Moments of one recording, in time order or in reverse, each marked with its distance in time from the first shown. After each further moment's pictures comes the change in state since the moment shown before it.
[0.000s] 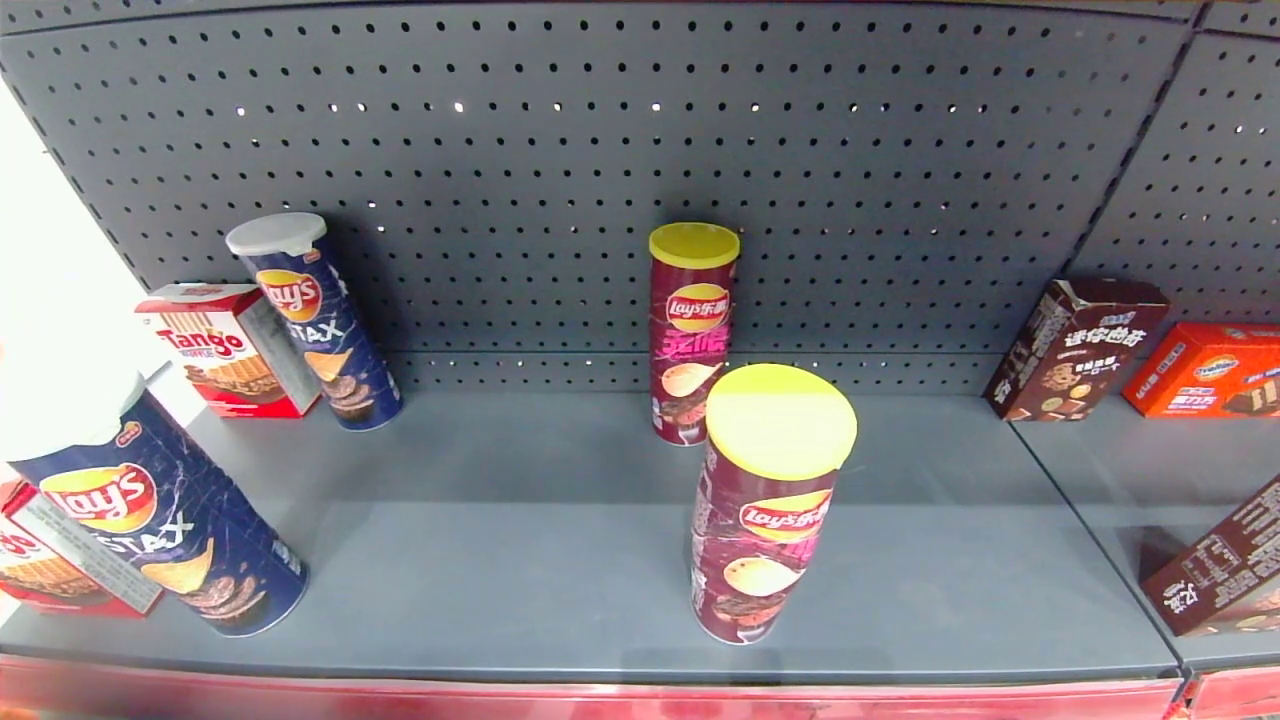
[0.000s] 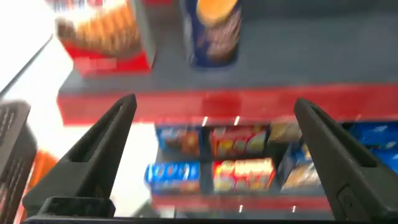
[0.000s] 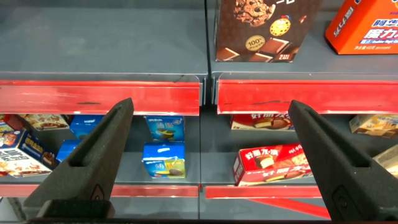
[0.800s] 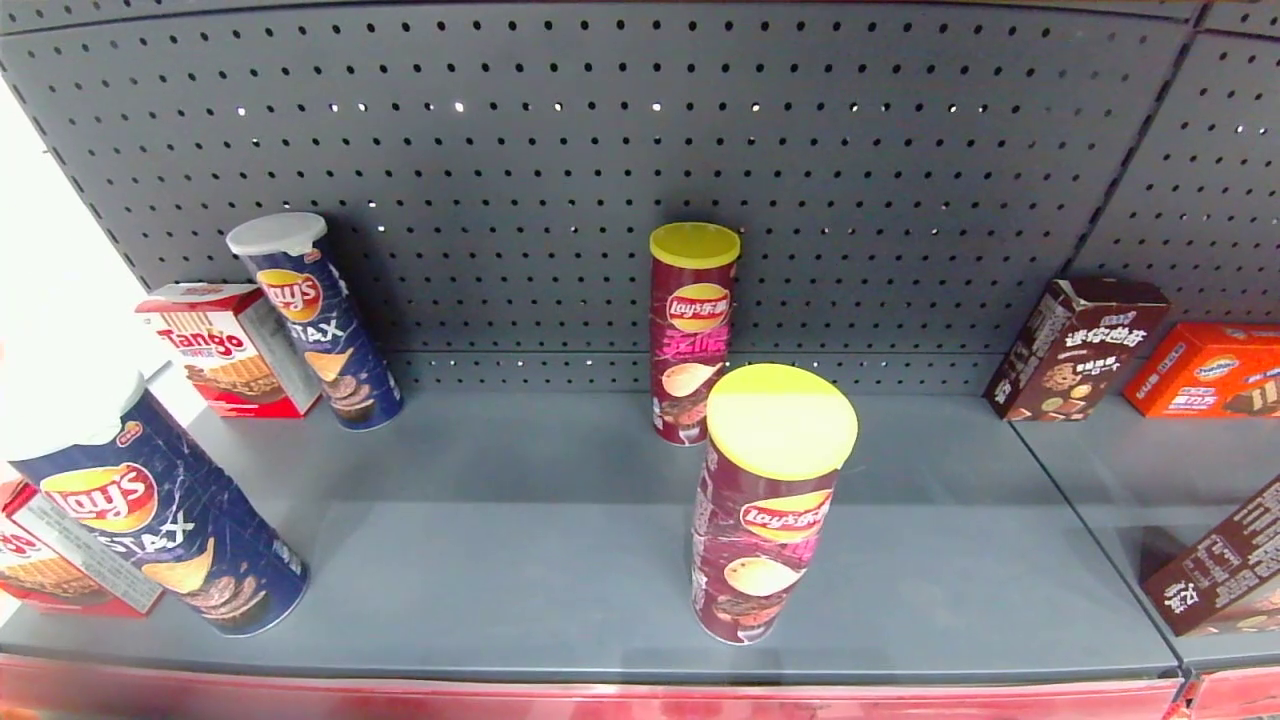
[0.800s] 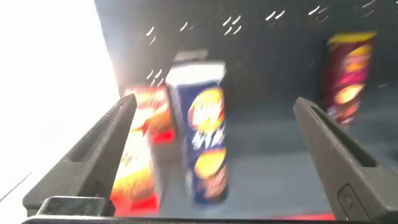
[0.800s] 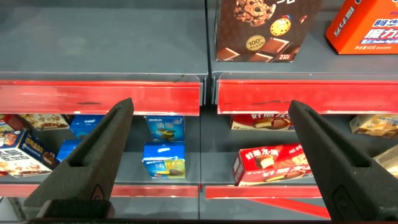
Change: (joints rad) left arm -0.125 0.064 -0.012 -0.528 0.002 0.089; right arm 0.000 0.000 0.000 0.000 0.000 0.000
